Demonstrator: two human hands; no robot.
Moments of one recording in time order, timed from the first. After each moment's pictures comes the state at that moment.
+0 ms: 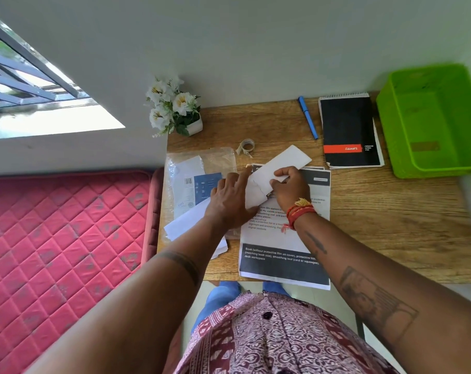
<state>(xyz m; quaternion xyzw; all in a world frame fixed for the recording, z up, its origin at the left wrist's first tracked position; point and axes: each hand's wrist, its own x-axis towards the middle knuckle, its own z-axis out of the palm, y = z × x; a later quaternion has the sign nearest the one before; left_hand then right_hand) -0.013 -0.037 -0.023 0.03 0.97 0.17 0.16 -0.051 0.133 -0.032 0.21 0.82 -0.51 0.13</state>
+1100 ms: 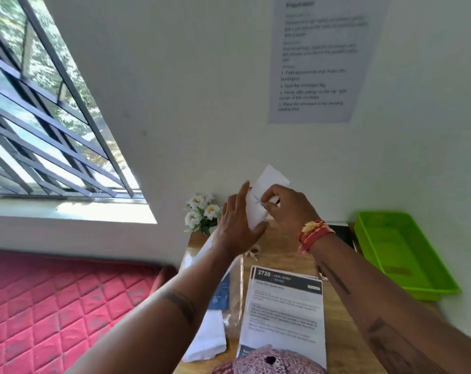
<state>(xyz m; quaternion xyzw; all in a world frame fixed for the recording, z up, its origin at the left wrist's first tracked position) -0.071 -0.028 0.153 0.03 0.93 0.32 -0.17 -0.115 0.137 0.204 -0.17 0.91 -0.37 -0.05</state>
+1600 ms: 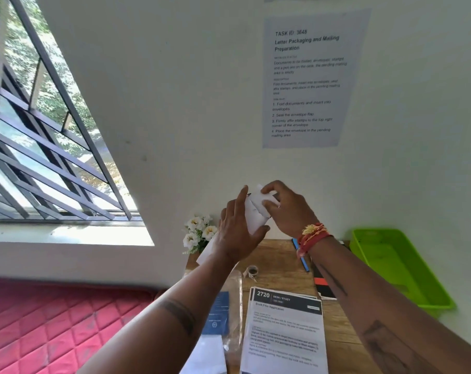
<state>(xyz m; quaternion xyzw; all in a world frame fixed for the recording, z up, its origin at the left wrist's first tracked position) -0.092 -0.026 0.177 0.05 0.92 0.32 -0.23 -0.125 0.137 0.243 -0.17 0.89 -0.41 -0.09</state>
